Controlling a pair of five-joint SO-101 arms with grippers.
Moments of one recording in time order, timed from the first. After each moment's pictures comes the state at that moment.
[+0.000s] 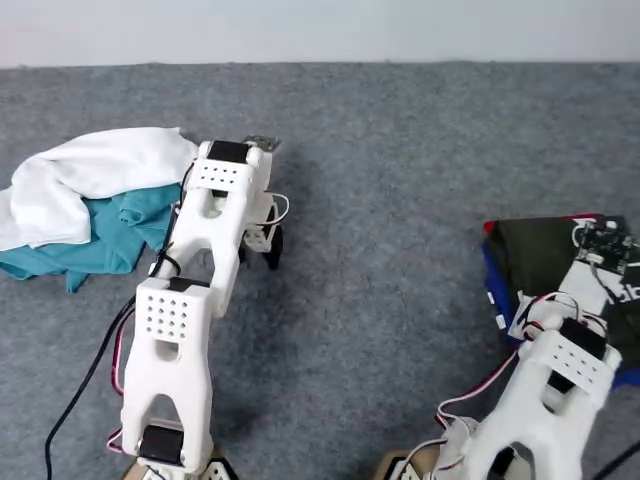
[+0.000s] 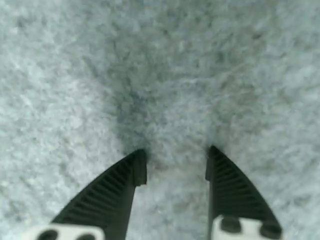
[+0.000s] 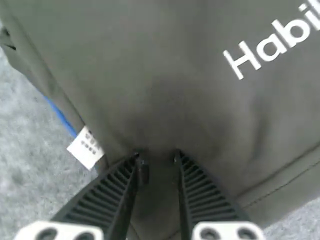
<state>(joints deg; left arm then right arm) 6.3 52.2 -36.2 99.2 3.0 33.6 -35.7 61.3 44.1 10.8</state>
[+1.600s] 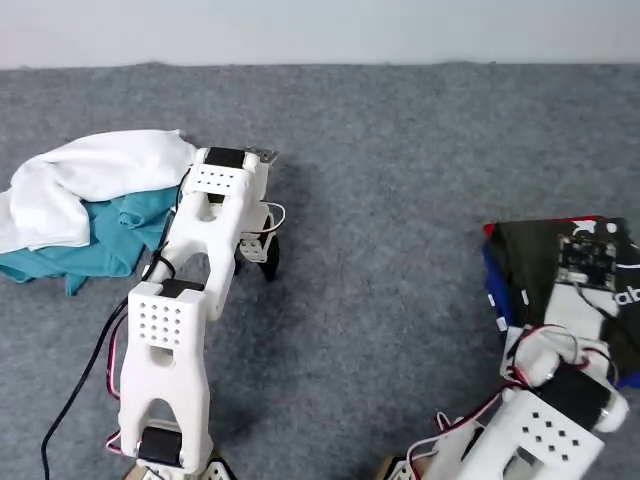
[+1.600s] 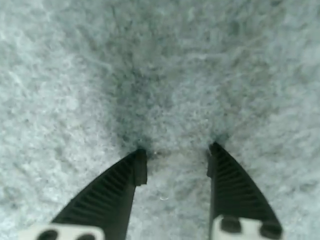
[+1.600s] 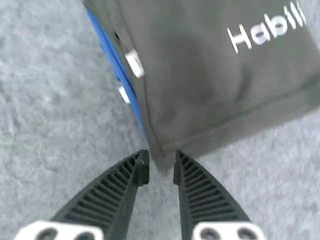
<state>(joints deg) 6.2 49.9 -28.3 99.0 3.1 34.8 -66.0 54.3 81.2 21.6</state>
